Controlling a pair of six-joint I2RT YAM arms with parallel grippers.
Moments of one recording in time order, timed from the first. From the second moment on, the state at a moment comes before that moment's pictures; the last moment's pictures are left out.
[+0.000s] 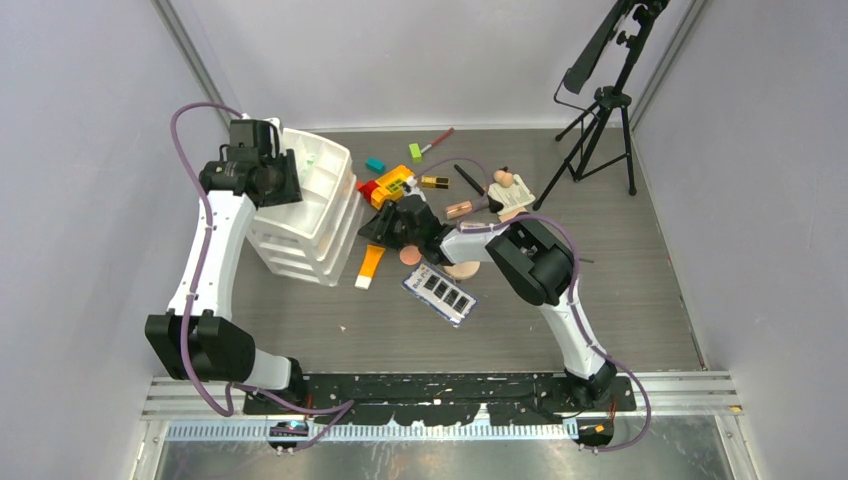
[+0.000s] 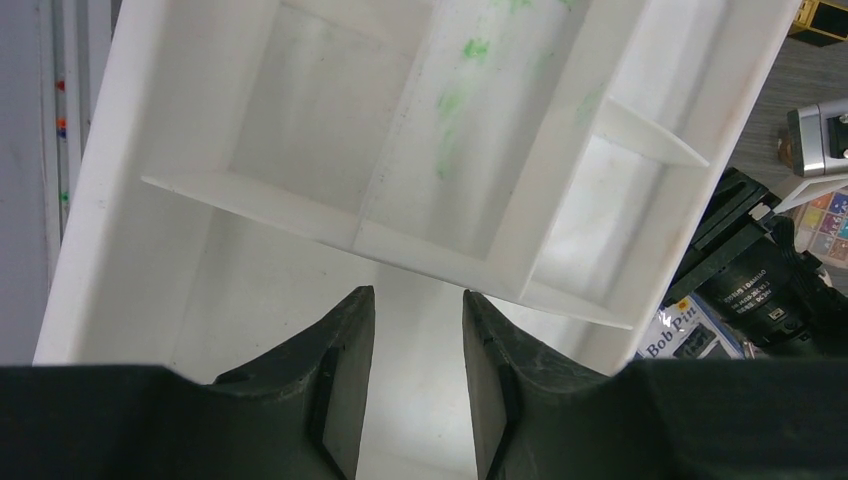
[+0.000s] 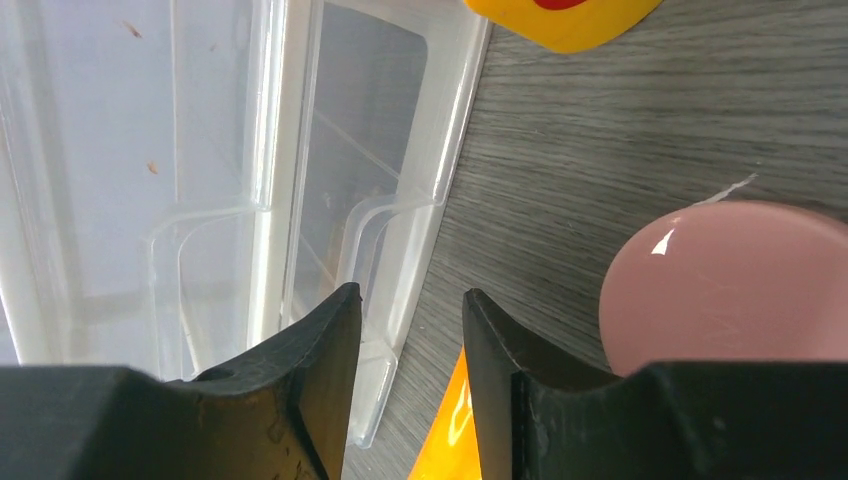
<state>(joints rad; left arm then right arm) -0.03 1.42 1.51 -0.94 -0.04 -0.16 0.81 2.24 1.39 0.44 -0.10 1.05</state>
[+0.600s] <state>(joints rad) -0.03 1.43 1.51 -0.94 0.01 -0.16 0.81 2.31 1.54 0.36 -0.12 1.05</state>
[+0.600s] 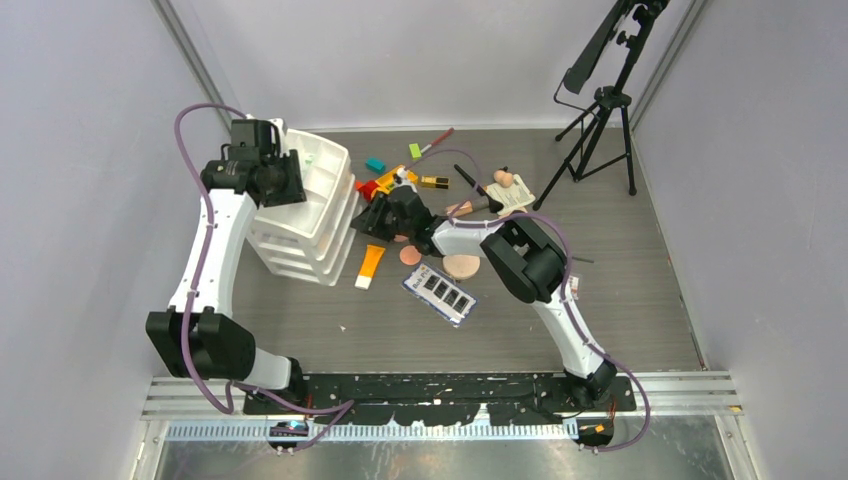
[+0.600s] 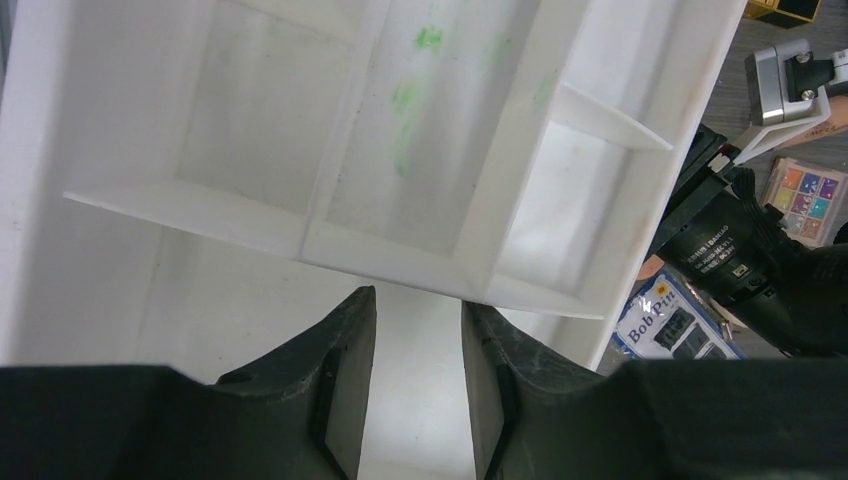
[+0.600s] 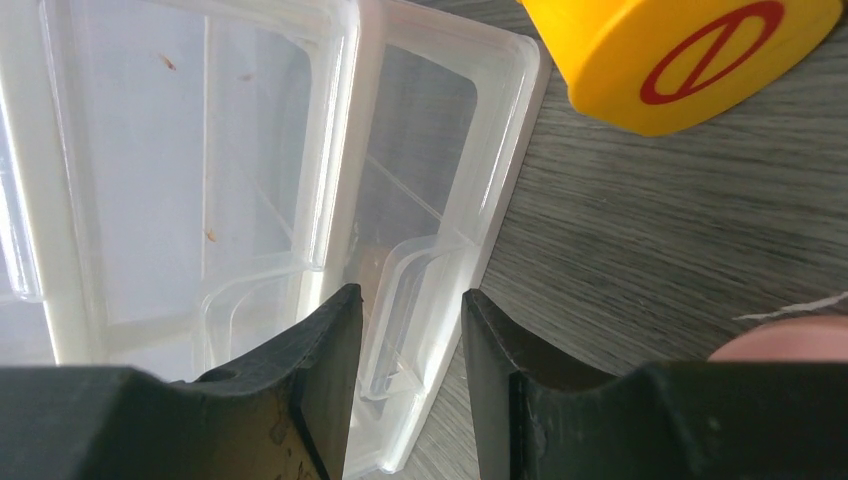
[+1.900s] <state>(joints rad) -0.19 1.37 1.50 -0.91 0.08 -0.12 0.82 2.26 1.39 0.41 -0.08 1.02</state>
